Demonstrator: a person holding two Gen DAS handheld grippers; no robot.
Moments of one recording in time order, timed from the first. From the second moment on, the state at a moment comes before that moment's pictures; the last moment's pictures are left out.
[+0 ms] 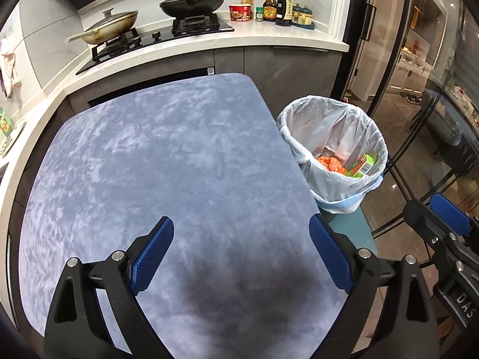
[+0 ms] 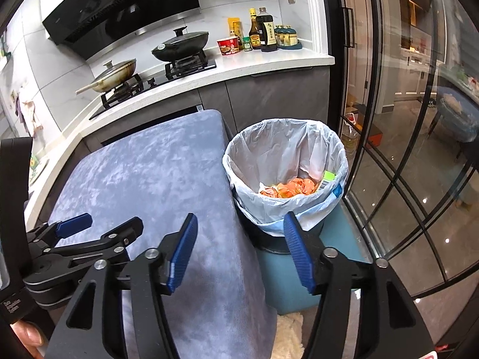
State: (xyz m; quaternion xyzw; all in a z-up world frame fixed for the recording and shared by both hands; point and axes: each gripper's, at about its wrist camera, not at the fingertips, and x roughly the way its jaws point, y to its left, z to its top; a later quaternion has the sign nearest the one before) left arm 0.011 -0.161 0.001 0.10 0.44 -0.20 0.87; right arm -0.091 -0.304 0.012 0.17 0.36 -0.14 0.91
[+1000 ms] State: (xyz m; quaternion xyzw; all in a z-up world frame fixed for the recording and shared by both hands) left arm 0.003 -0.156 -0.015 0.11 0.46 -0.18 0.86; right arm -0.093 -0.304 -0.007 0.15 0.38 -0.16 0.90
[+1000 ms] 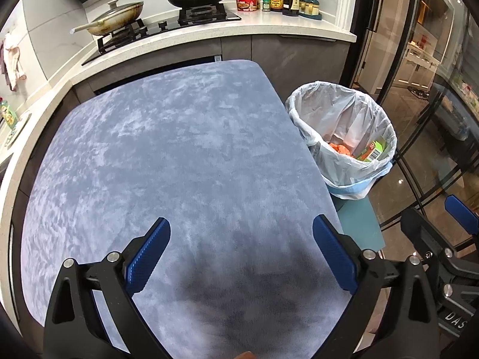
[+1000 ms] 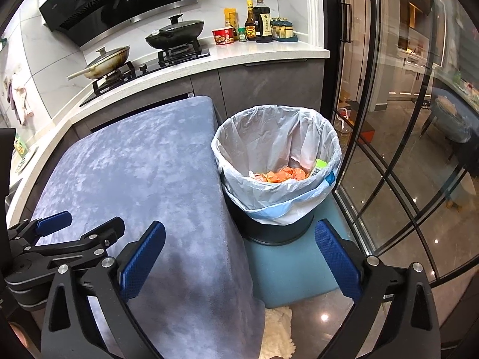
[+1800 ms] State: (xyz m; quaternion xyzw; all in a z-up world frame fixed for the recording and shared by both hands) left arm 0.003 -0.162 -0.019 0.12 0.45 -0.16 0.87; right arm -0.089 -0.314 -0.016 0.14 0.39 -0.16 0.90
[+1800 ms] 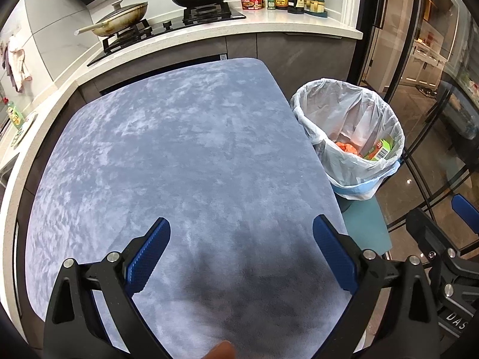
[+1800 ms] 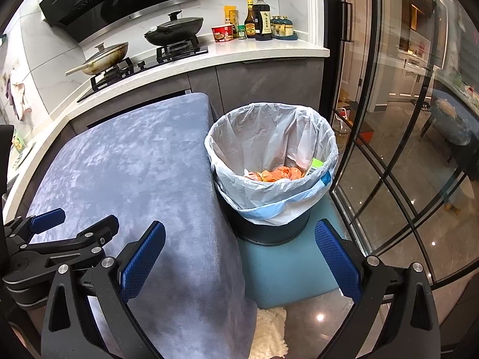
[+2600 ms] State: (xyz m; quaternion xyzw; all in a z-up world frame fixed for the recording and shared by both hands) left arm -0.009 -0.182 -0.015 0.13 0.44 -0.17 0.87; right arm -0.103 -0.326 -0.014 0.14 0.39 -0.17 0.89
